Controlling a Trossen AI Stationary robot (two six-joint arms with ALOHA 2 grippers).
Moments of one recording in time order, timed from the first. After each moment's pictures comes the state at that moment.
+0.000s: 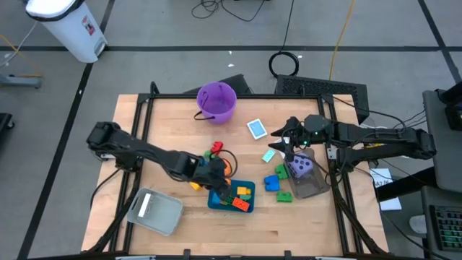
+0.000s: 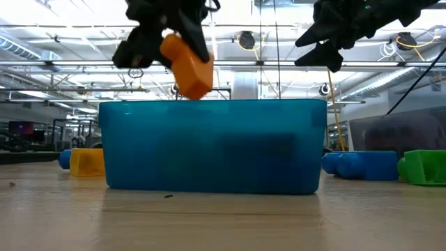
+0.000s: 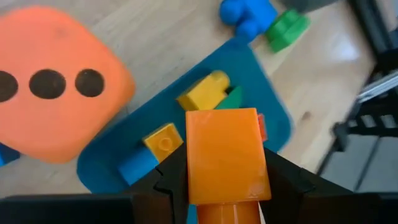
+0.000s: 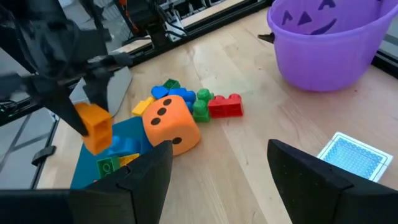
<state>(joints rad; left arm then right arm) -0.29 1.67 1.25 -0.51 -0.09 -1.13 -0.16 0.89 0.66 -0.17 -0.06 0.34</state>
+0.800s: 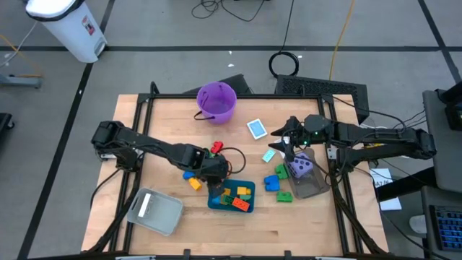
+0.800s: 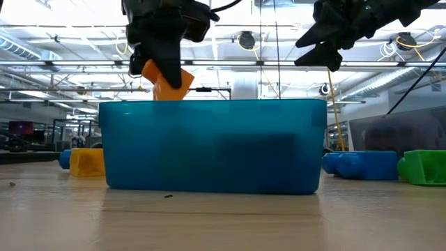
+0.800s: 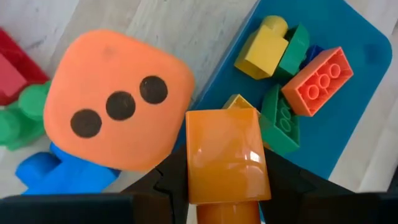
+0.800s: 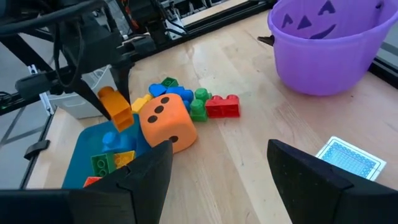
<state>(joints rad) -0.20 1.72 1.32 -0.76 0.01 -0.66 -0.16 0.89 0.66 -0.17 -0.05 0.30</state>
